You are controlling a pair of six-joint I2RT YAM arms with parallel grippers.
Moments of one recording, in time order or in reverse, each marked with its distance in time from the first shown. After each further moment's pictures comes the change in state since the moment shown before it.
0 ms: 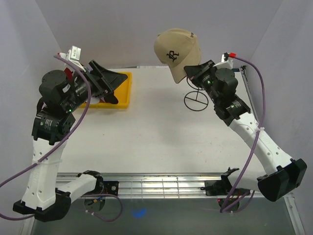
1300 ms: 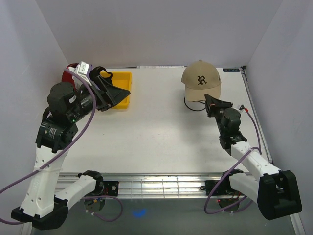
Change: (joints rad) left arm -0.028 -0.121 -0.192 -0.031 0.023 0.016; right arm -0.287 -0.224 -0.853 0.581 0.024 0.816
